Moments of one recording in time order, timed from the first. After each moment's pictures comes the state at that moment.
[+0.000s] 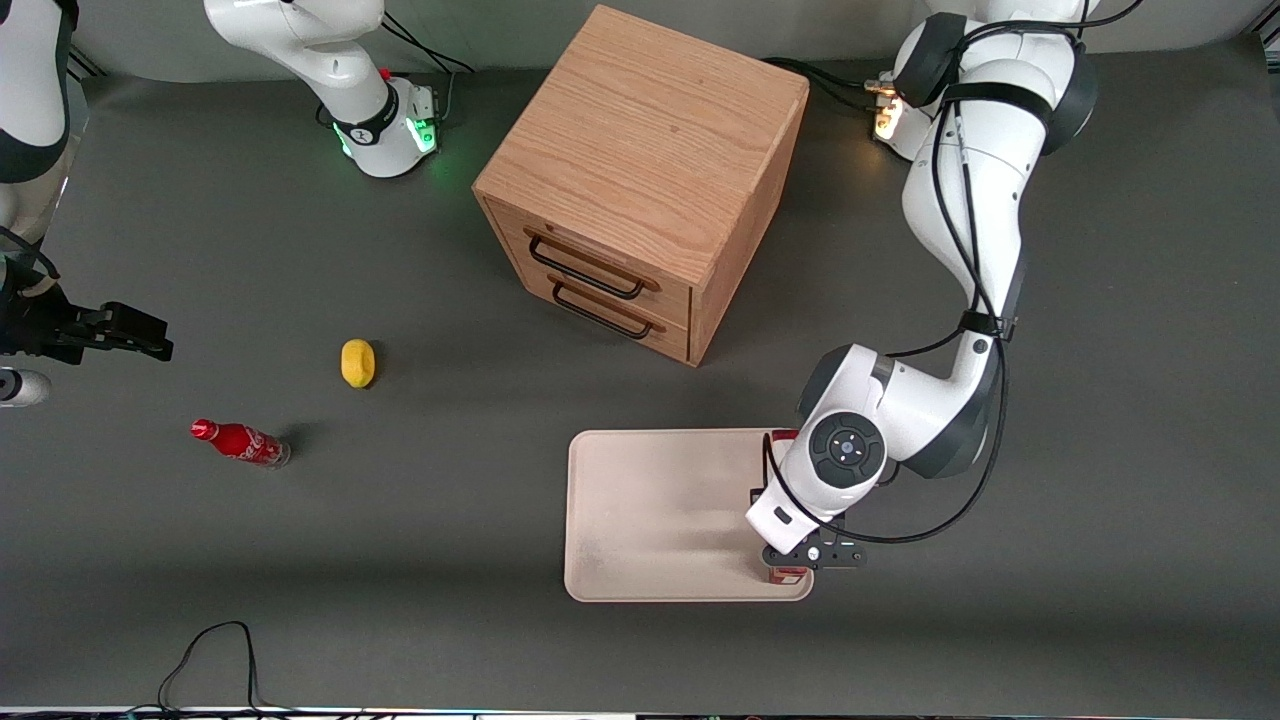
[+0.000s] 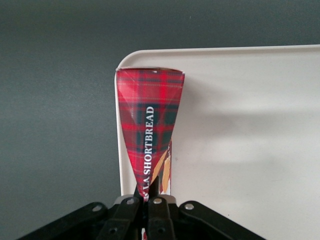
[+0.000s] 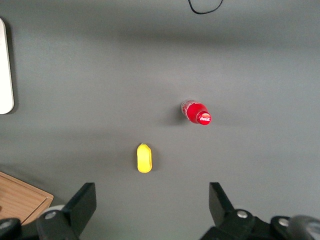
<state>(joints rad) -0.35 0.99 -0.14 -0.97 0.15 1.99 -0.48</state>
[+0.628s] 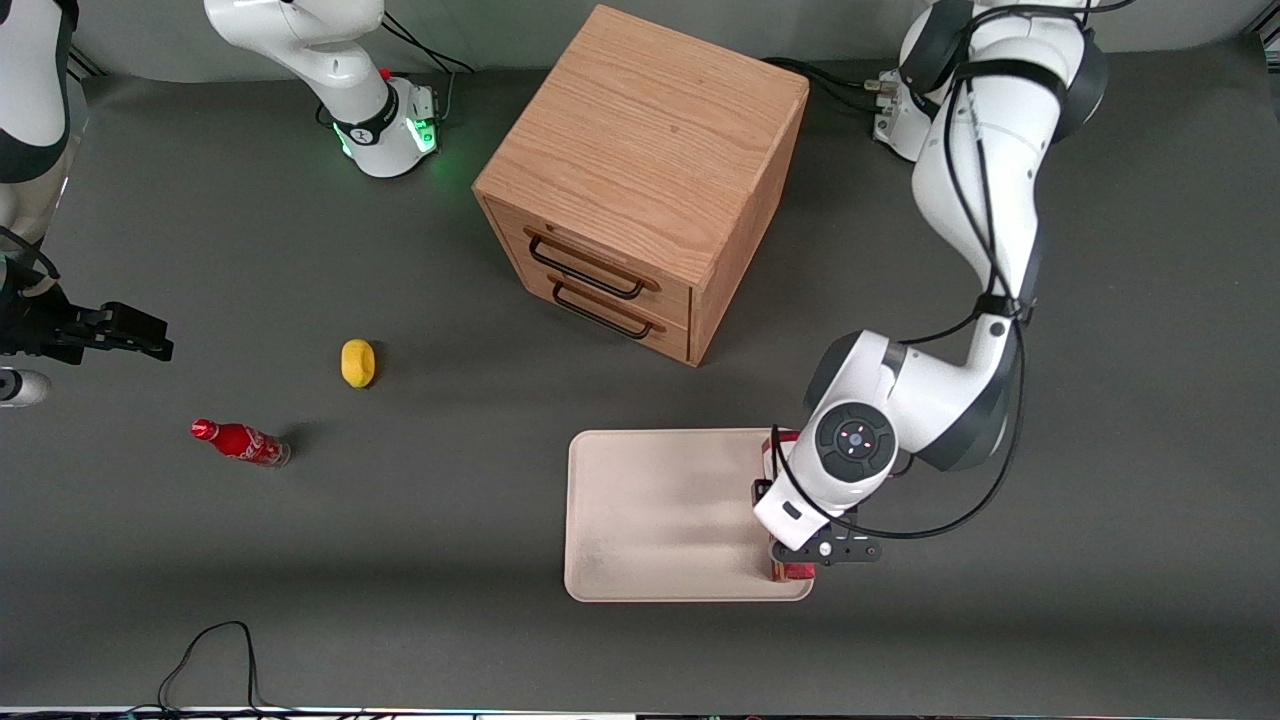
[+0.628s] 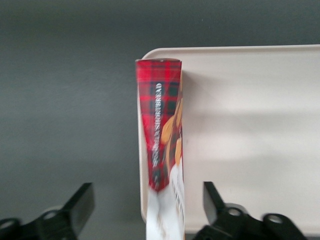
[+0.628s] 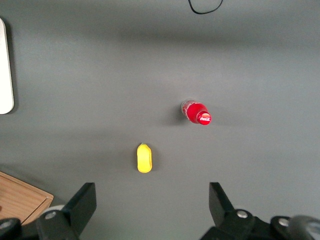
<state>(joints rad) -0.35 0.90 -0.15 -0.96 0.17 1.84 -0.50</state>
